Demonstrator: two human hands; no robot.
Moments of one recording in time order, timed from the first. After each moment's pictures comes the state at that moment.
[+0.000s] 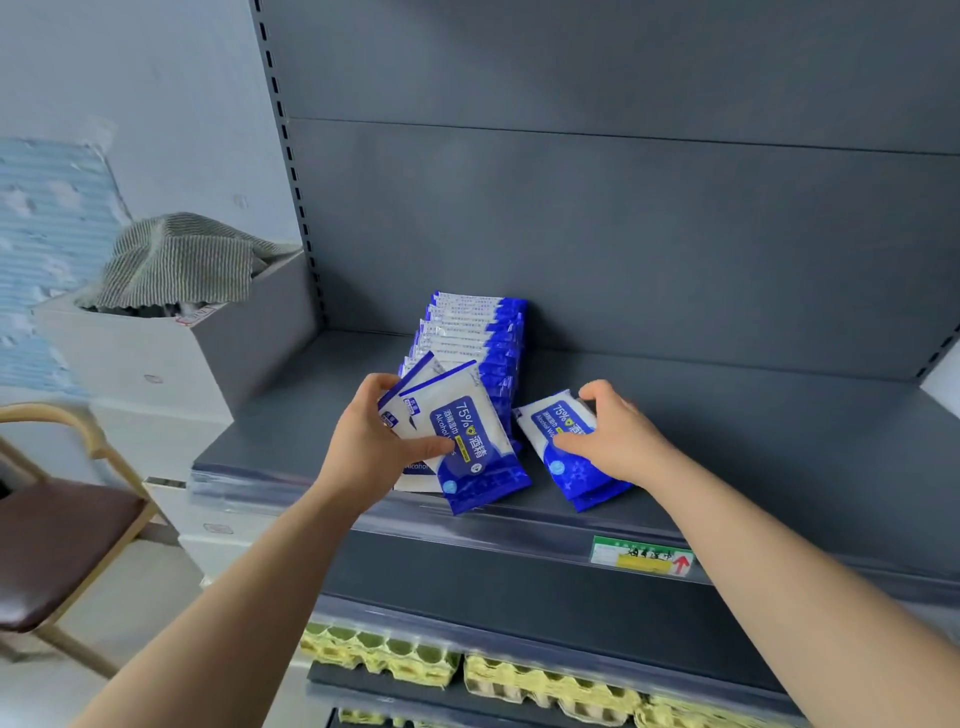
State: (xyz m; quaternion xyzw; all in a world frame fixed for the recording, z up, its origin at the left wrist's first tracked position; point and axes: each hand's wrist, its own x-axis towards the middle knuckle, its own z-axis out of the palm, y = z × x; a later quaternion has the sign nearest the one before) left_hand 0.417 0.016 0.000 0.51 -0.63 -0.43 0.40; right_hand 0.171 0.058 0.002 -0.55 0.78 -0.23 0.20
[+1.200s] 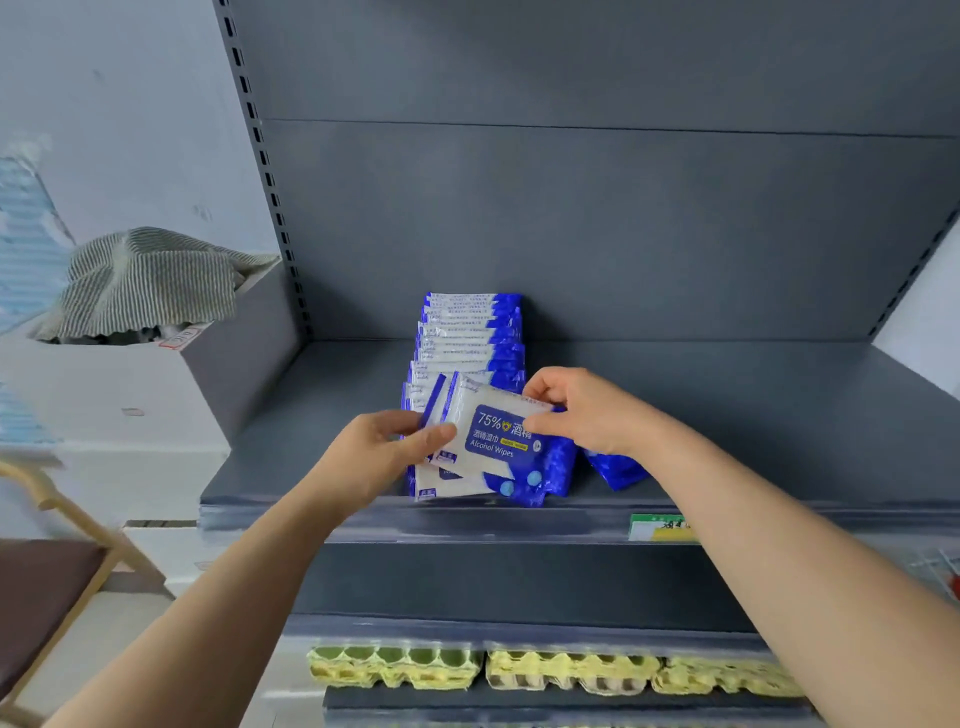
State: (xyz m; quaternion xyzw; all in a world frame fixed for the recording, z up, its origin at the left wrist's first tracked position) left_hand 0.462 -0.015 -0.004 0.44 -0.69 -0.52 0.25; right_hand 0.227 0.044 0.018 -0.60 0.67 -0.30 0.31
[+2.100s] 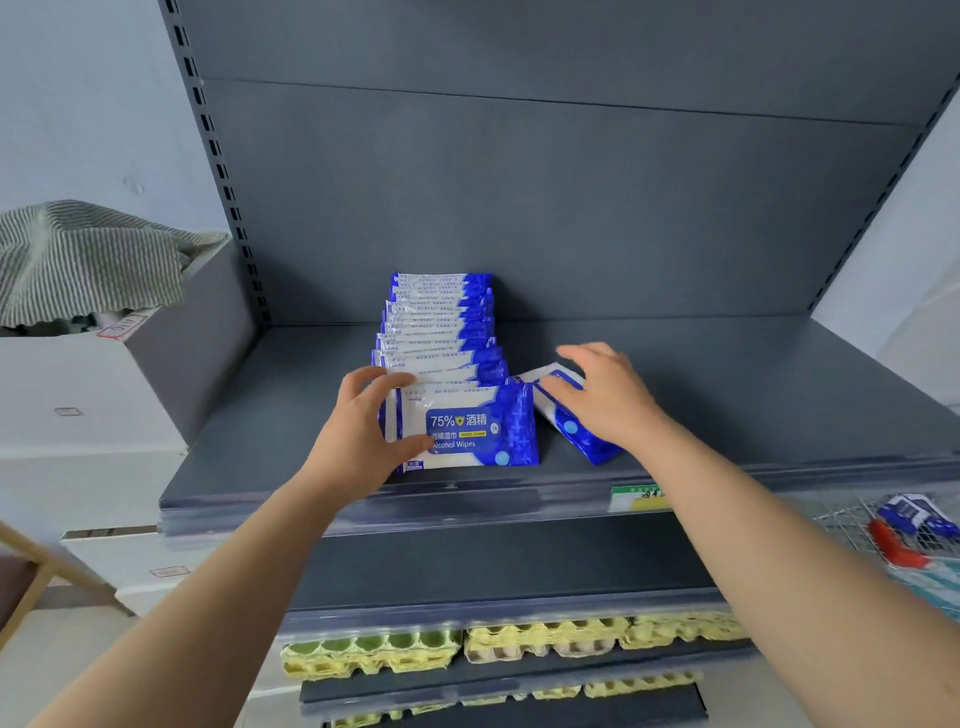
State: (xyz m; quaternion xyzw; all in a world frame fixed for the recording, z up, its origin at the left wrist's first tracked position) left_hand 0.455 -0.044 -0.039 0.40 -0.82 -0.30 0.28; right_hand 0.204 0.056 -0.003 -0.52 0.82 -0.25 0.04
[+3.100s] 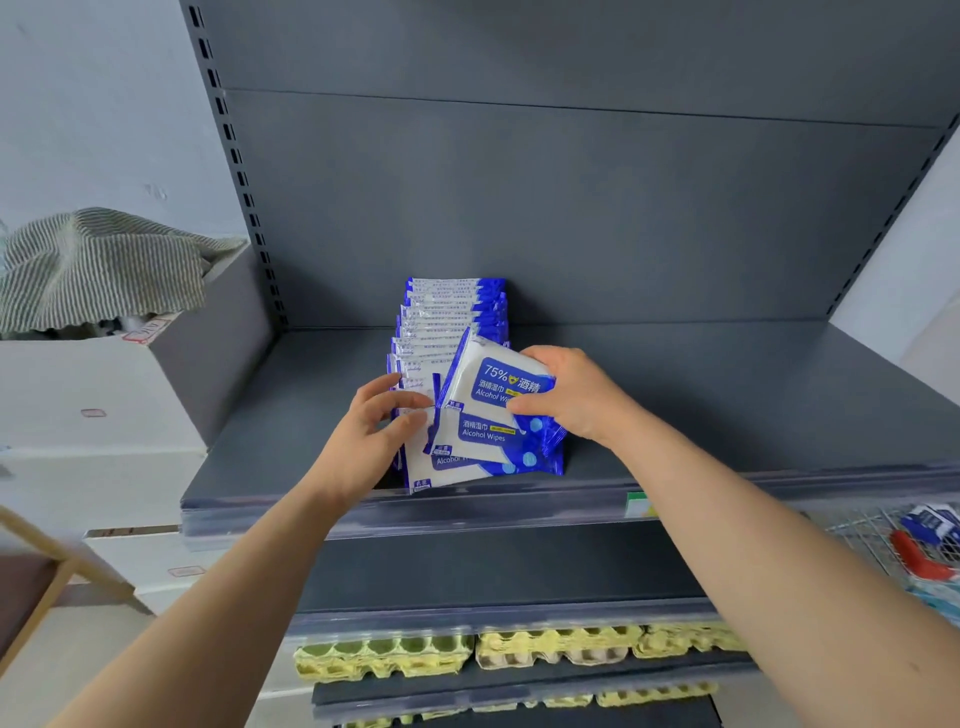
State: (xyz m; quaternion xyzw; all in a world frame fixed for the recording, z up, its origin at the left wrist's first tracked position) left_hand 0.463 -0.042 -0.035 0.36 -0.68 -0.54 0.34; right_hand 0.240 0.037 0.012 -0.55 0.68 -0.39 0.29
